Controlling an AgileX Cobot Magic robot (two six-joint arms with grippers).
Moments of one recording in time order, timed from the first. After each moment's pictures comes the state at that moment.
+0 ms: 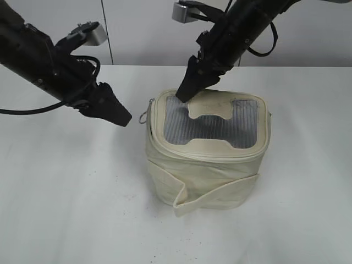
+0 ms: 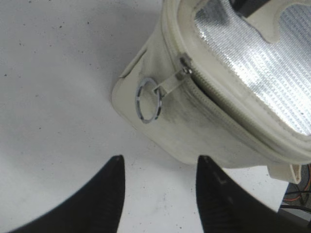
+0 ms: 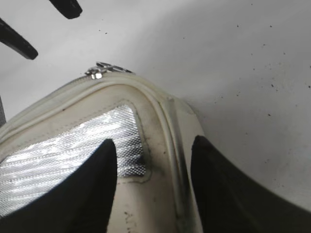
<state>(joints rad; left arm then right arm) -0.30 1.79 -1.19 -0.85 0.91 1.02 0.36 2.17 -1.84 0.64 1.18 -0.91</state>
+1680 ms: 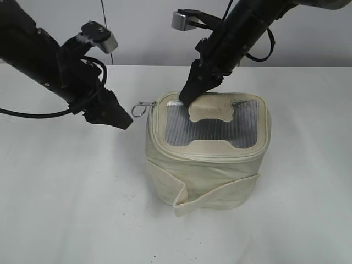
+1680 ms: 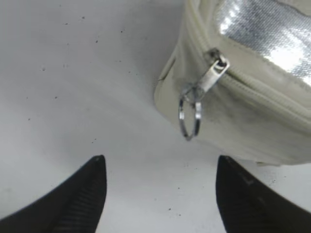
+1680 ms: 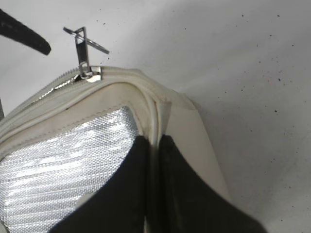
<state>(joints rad) -0.35 1.79 -1.19 -0.72 0.77 1.12 0.36 2.20 -1.85 0.63 1.20 -0.92</state>
